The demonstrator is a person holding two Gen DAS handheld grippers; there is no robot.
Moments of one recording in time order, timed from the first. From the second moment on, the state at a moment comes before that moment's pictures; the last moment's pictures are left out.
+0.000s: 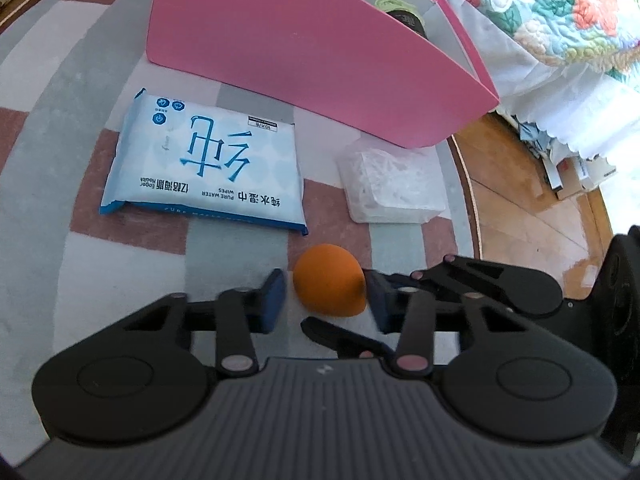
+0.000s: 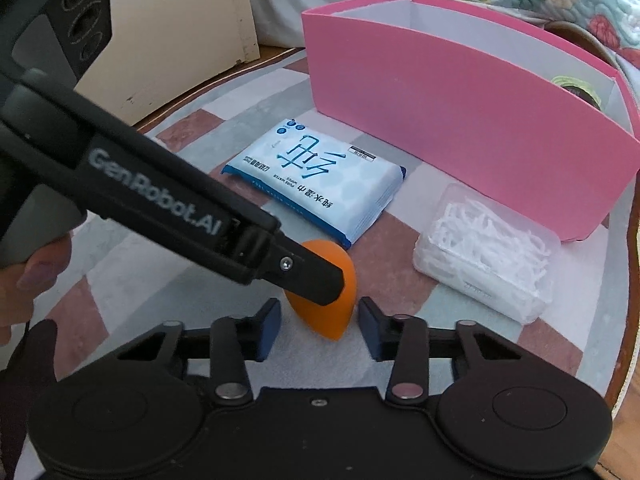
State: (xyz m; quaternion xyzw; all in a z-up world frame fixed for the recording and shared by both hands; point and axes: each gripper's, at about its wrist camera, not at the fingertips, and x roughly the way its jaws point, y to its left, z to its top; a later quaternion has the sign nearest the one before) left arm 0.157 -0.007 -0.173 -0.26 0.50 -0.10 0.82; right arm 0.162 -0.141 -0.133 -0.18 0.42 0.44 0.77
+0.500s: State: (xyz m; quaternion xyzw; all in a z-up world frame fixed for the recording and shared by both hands) left arm 0.150 -0.012 -0.163 -0.27 0.49 -0.11 0.82; right arm 0.155 -0.139 -0.123 -0.17 0.43 0.40 0.79
